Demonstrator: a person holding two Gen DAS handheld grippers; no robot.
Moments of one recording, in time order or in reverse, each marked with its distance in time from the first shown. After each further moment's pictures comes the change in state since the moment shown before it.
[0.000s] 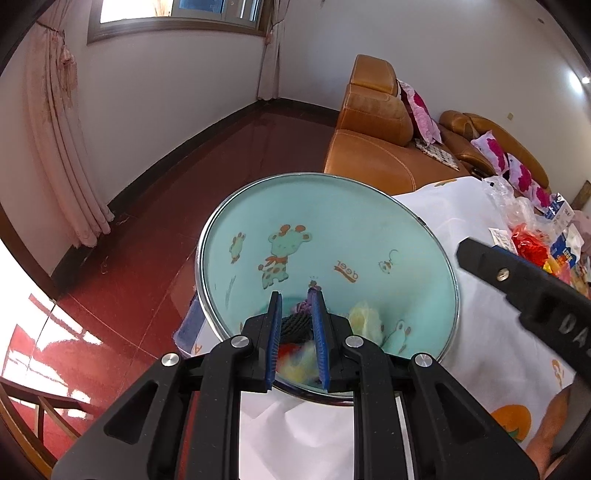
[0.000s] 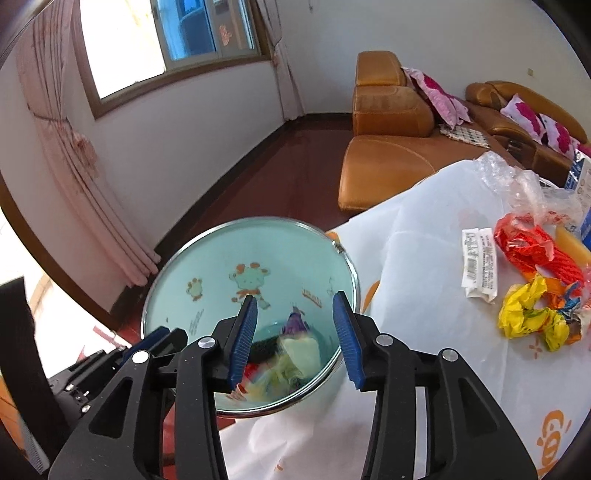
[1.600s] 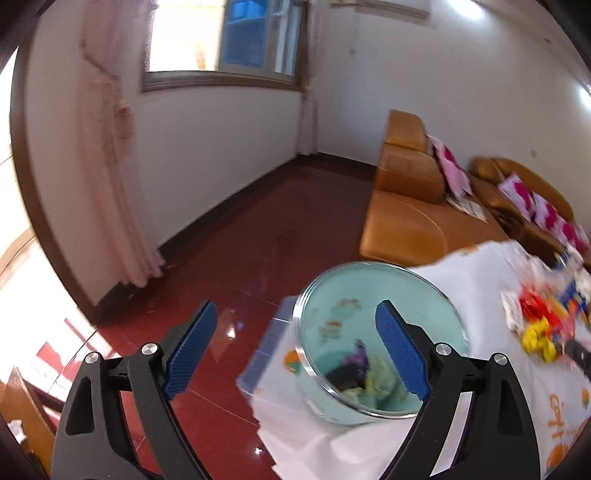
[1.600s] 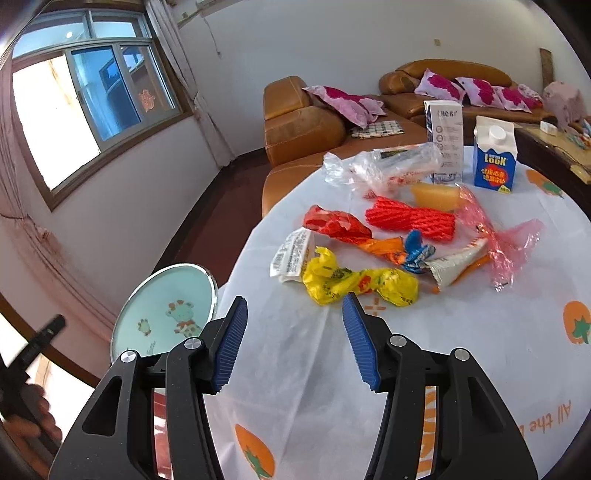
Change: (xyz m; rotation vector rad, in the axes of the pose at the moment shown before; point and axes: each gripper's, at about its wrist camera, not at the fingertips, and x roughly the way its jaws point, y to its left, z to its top) left arm -0.090 0.042 0.029 -0.046 -0.218 0.161; right arm -0.105 -0.128 -0.041 0.288 -0.135 -0.124
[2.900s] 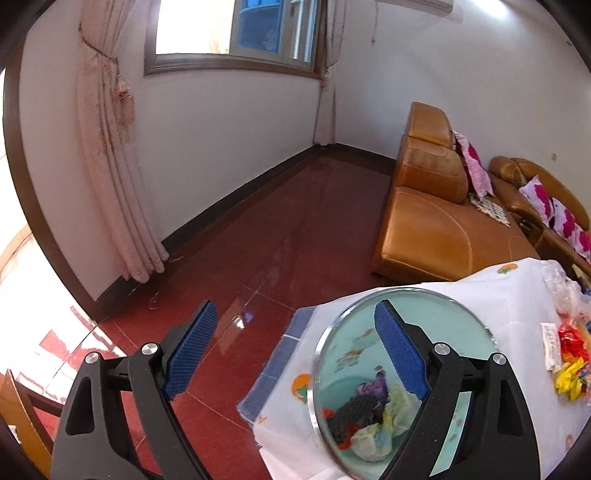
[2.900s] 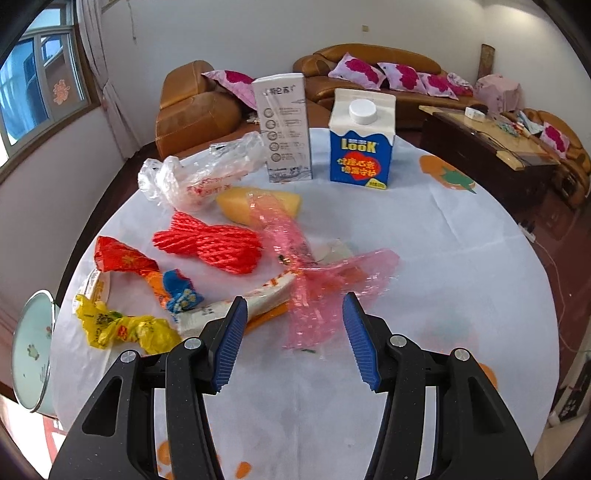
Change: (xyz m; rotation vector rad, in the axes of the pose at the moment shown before) left arm 0.083 -0.003 0.028 -0.015 0.045 0.033; right arm 0.027 -0.156 0.041 0.067 0.074 -0.350
